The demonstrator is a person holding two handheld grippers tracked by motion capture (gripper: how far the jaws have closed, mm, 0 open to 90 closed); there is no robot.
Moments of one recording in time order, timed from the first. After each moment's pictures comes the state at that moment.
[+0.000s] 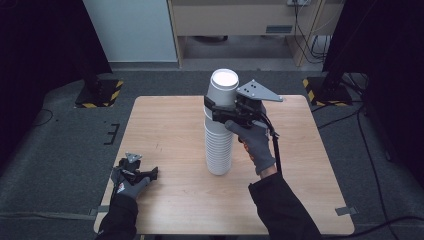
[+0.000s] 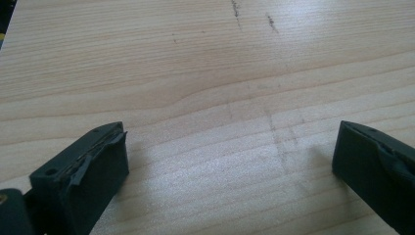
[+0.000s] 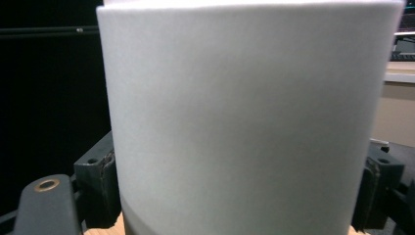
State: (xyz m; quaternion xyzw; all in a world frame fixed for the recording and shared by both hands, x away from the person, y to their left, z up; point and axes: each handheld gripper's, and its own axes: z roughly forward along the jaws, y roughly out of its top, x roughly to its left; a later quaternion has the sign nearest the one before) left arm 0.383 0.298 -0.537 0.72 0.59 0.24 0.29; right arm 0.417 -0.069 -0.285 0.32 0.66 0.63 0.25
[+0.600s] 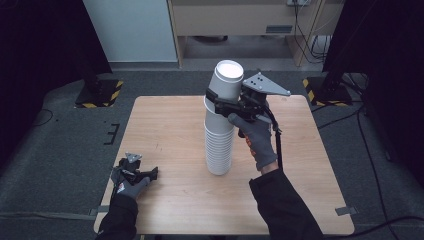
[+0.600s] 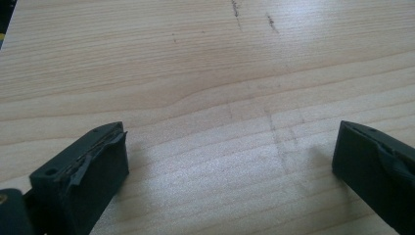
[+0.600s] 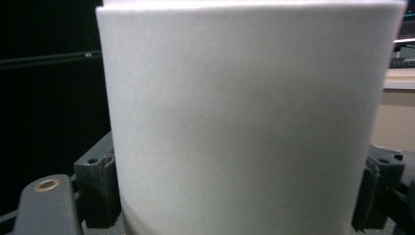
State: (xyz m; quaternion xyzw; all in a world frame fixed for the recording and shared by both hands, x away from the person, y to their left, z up) left arm 0.383 0.298 -0.537 0.72 0.59 0.24 0.29; right arm 0.418 -0.076 -0.268 0.33 0.63 0.66 0.24
